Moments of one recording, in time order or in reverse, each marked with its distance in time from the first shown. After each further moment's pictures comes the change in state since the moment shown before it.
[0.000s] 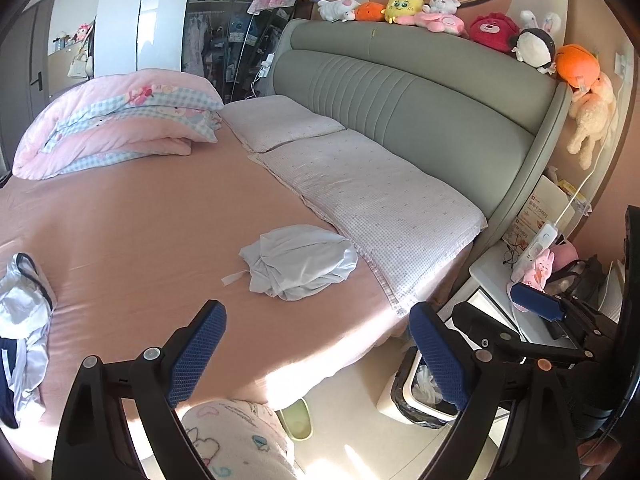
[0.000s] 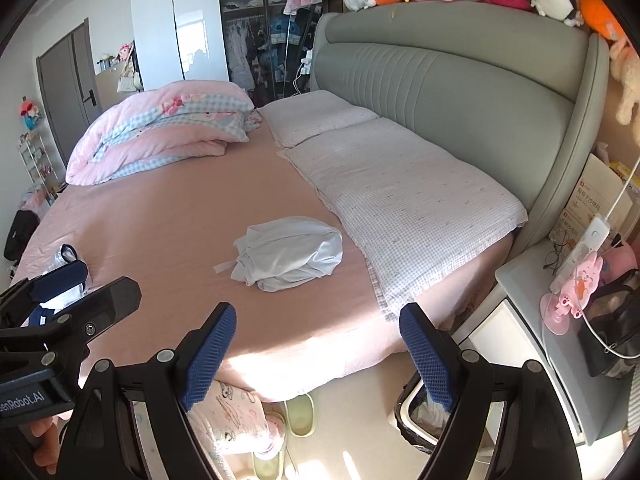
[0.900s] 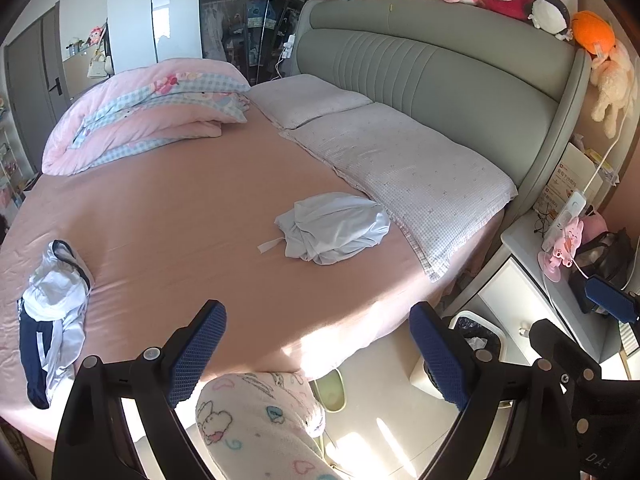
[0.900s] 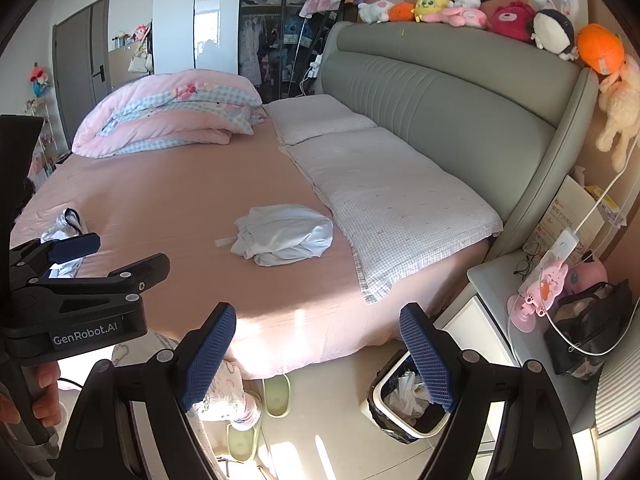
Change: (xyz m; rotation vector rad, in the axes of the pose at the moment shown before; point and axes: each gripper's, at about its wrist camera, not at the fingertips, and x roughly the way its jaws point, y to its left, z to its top) left arm -0.011 -0.002 -0.024 0.021 0.076 0.134; right arm -0.056 0.009 -0.033 -0.092 -0.006 -0.046
